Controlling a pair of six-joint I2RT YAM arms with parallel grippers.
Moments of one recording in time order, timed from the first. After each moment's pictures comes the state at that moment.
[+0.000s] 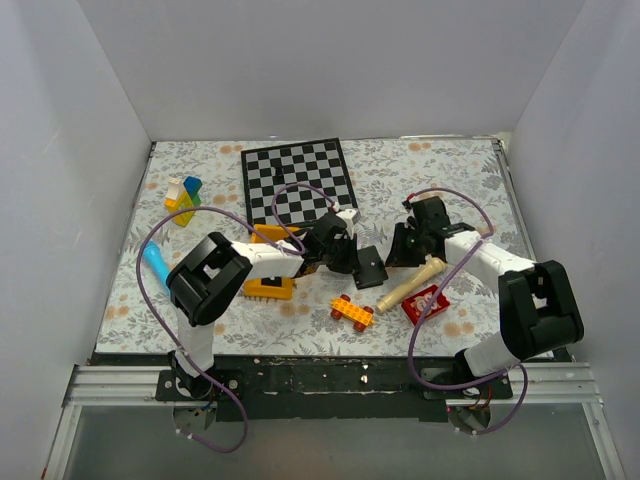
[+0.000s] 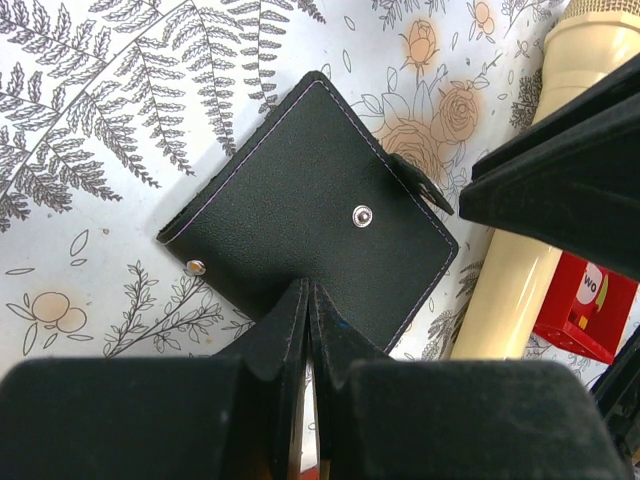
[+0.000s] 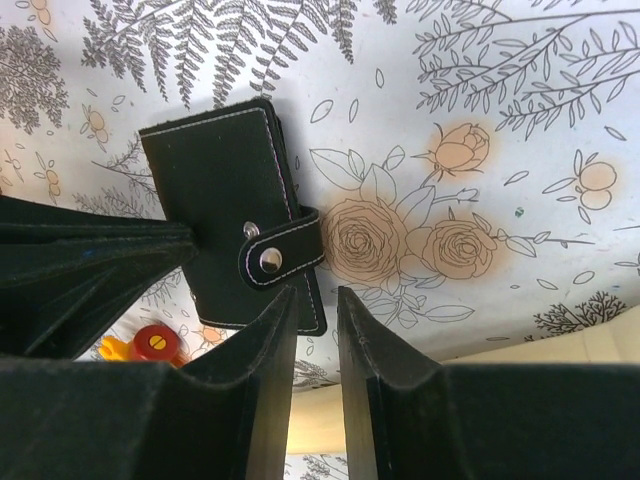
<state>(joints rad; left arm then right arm) -0.82 1.93 1.09 0.13 0.17 -0.52 0.34 1.49 0.84 -0.37 -0.24 0.41</state>
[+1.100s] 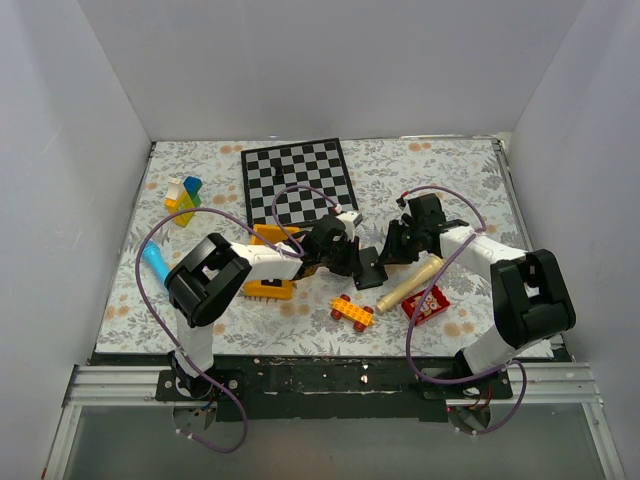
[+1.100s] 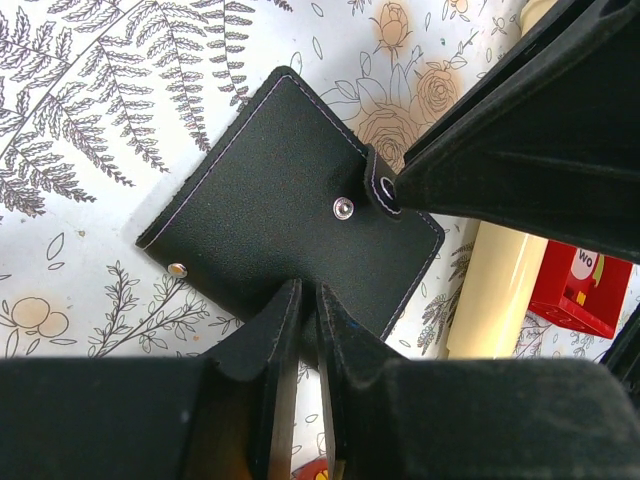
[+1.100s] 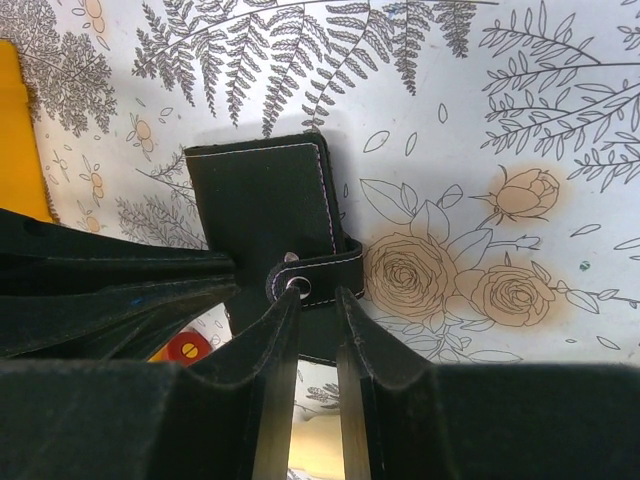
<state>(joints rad) -0.83 1.91 1.05 0.18 0.21 -0.47 0.34 1.56 0.88 -0.32 -0.33 0.42</state>
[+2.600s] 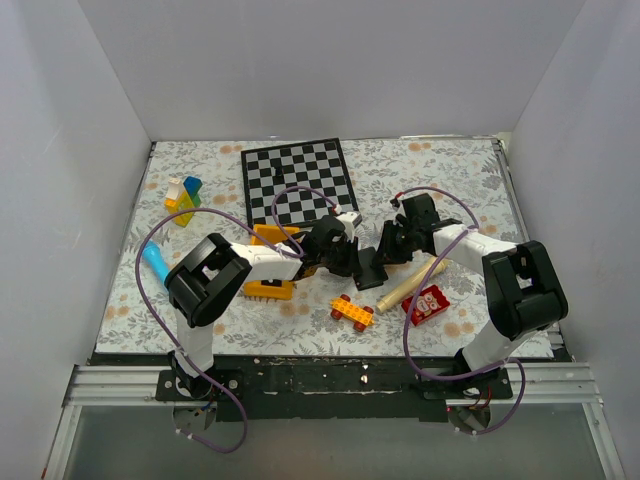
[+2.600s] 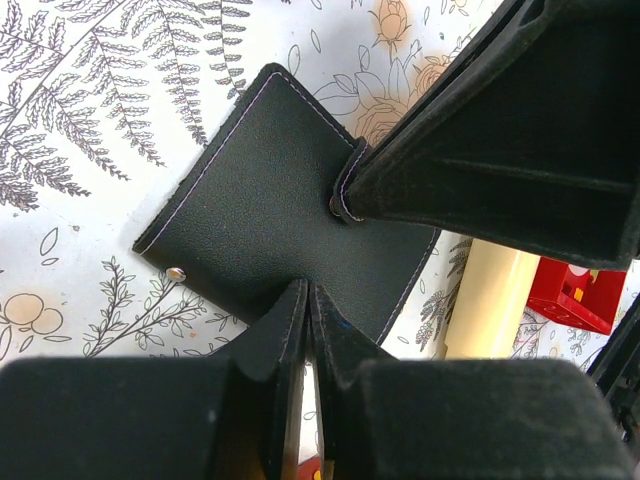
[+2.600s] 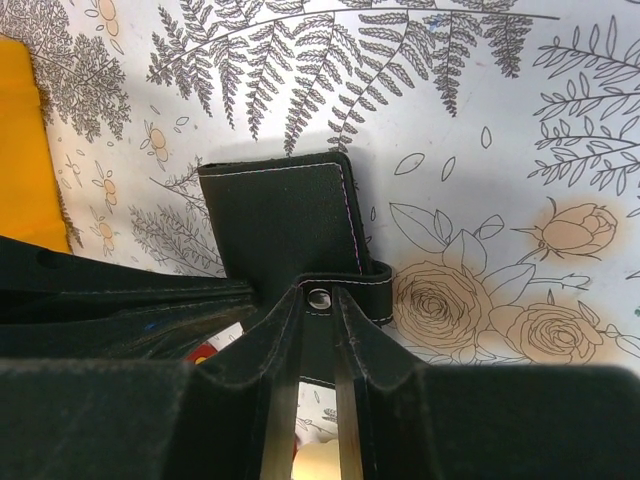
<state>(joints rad) -0.83 1.91 1.05 0.19 0.22 -0.48 0.37 1.63 0.89 -0.27 -0.37 0.45</state>
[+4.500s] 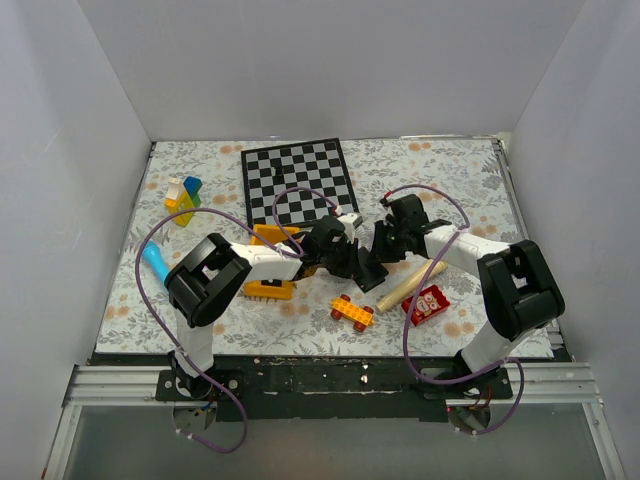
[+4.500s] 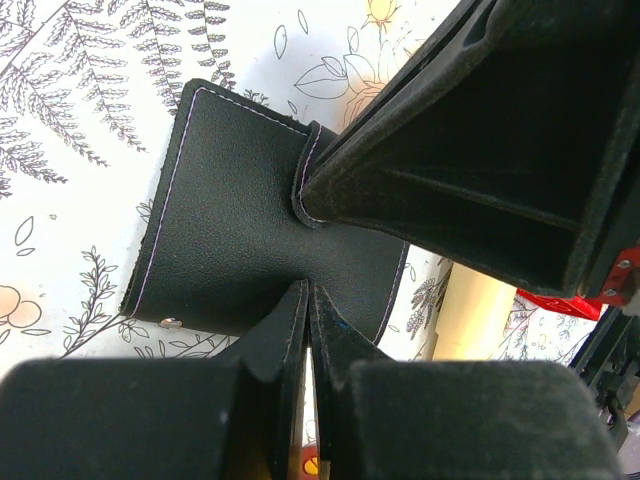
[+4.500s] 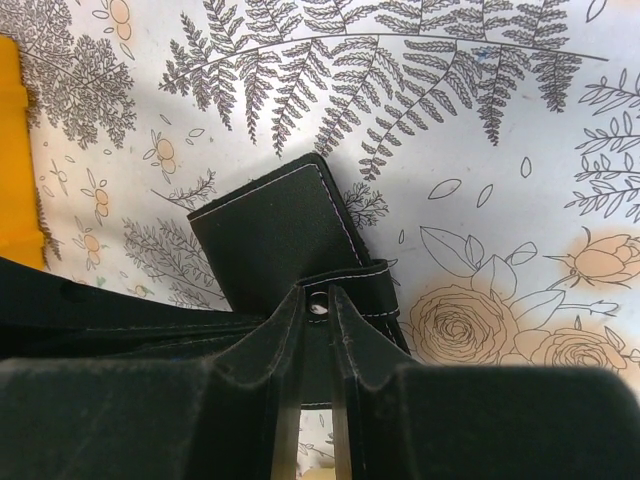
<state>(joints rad) -0.83 1.91 1.05 0.17 0.25 -0.49 0.45 1.64 0.91 -0.24 -0.28 0.43</state>
